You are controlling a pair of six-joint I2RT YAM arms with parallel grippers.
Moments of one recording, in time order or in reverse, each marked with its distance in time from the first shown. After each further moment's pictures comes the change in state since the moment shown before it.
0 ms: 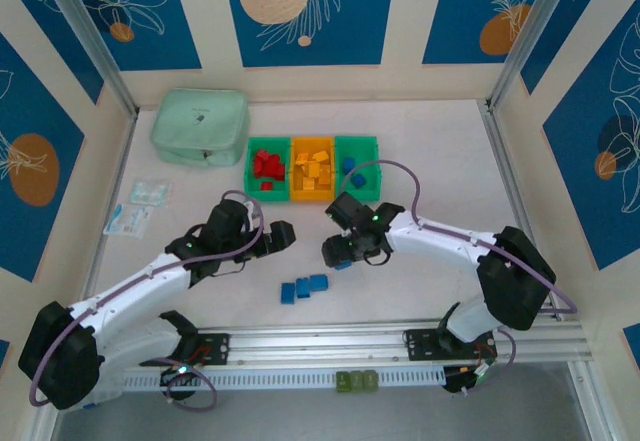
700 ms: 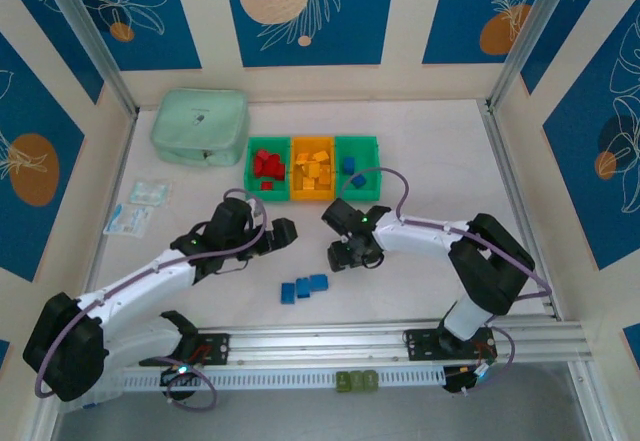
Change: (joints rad) left arm 0.000 0.051 0.018 0.027 -0.021 -0.015; right arm -0.030 0.127 -0.016 0.031 0.021 0.021
